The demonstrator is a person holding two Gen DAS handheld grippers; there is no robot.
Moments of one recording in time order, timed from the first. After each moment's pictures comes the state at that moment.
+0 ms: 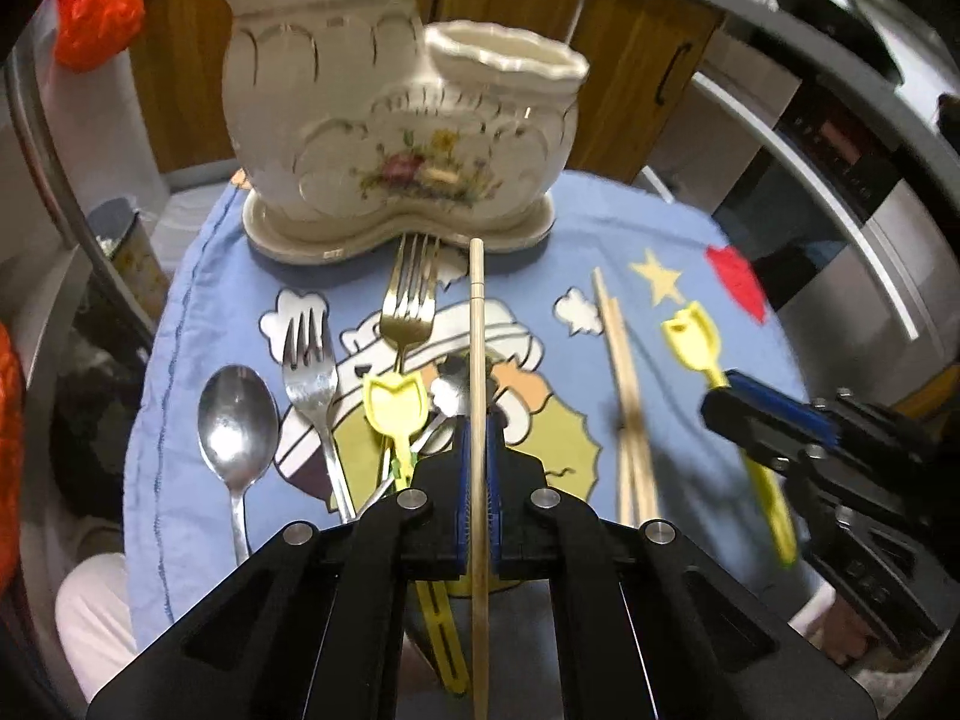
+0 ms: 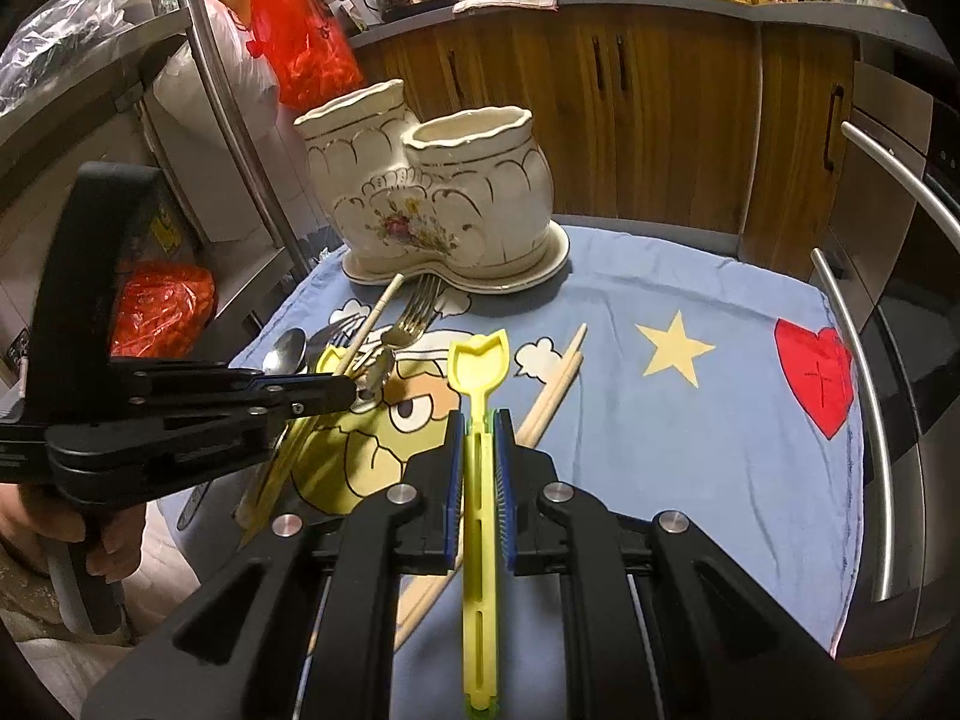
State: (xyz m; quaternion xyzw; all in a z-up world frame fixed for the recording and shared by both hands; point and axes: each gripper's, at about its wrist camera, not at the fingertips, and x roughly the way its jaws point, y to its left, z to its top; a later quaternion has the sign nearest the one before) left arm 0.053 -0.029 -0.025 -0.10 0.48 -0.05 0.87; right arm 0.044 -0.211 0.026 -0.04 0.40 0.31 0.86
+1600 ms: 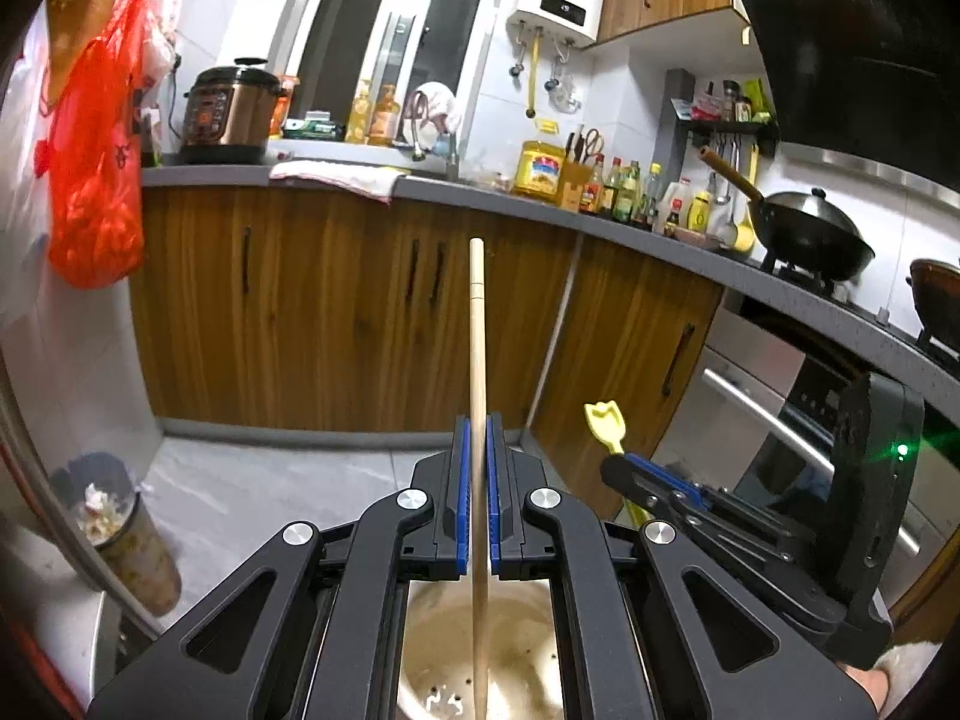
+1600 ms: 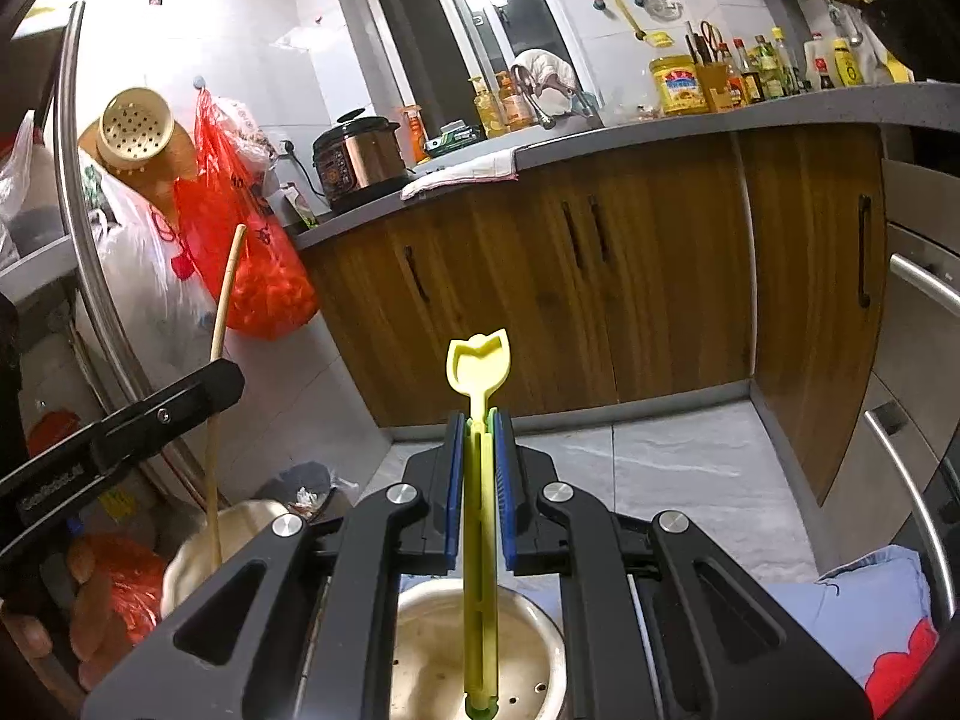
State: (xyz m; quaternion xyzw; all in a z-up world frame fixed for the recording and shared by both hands) left arm 0.170 0.065 0.097 -0.09 0.19 -0.05 0.98; right arm 0.222 -0.120 0.077 0.08 0.23 0.27 0.93
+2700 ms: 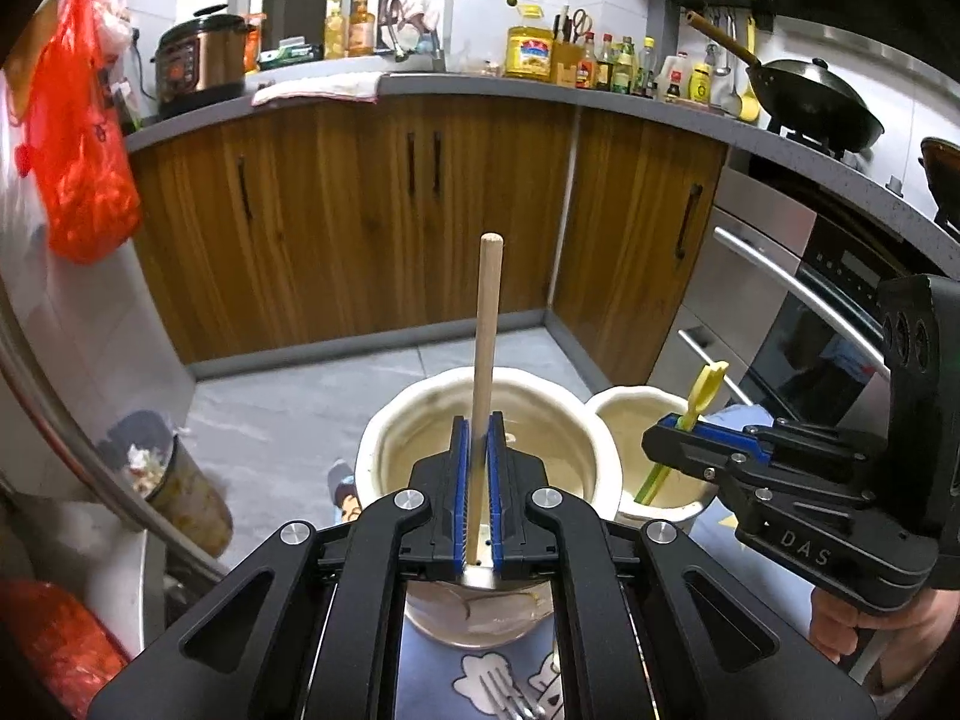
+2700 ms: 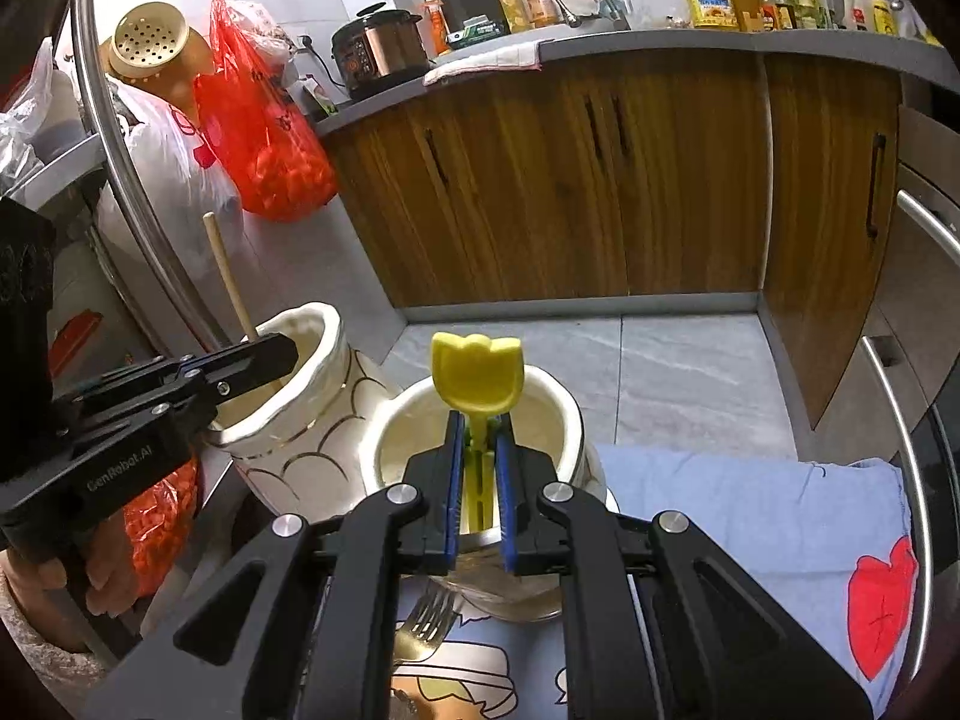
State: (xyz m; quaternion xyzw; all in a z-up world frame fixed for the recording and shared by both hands) left arm 0.152 0.042 0.069 -0.01 0.32 -0.04 0.95; right arm 0.184 -0.129 0.065 0.03 0.35 0.30 0.89
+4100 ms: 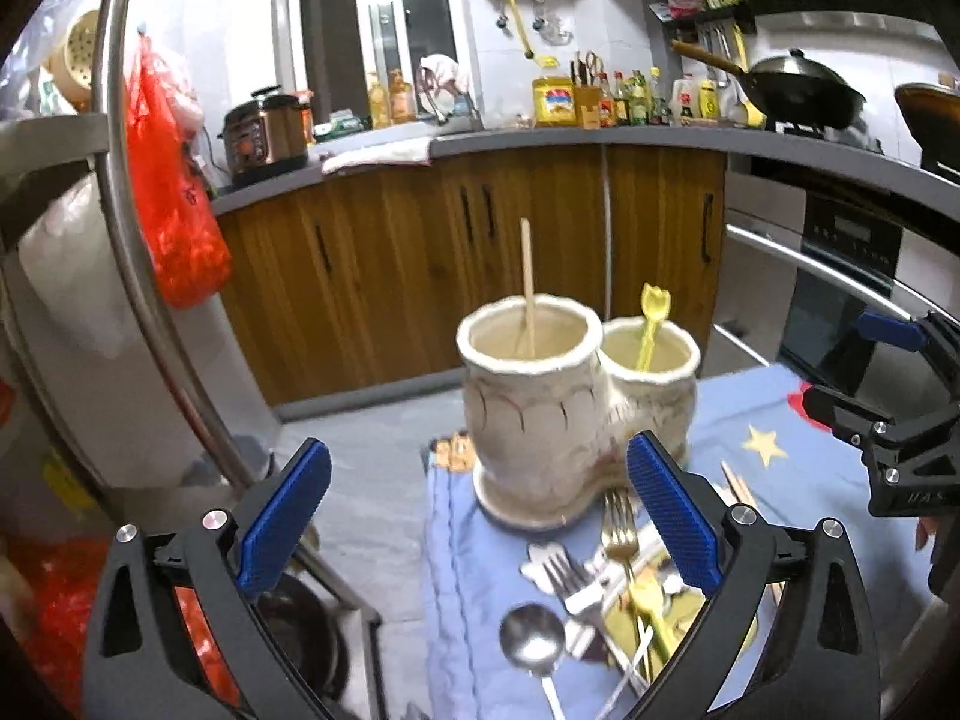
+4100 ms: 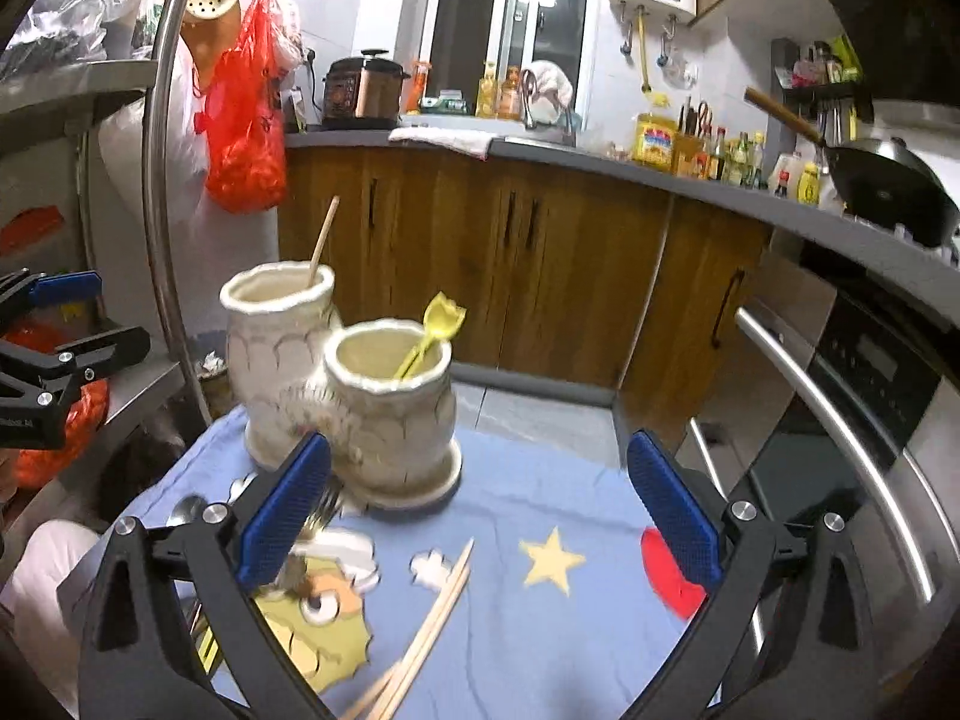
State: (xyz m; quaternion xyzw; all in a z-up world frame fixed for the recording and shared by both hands) left arm 0.027 0.031 0.072 0.05 0.26 0.03 0.96; right arm 0.057 -0.188 0.083 -0.11 0.23 0.19 0.95
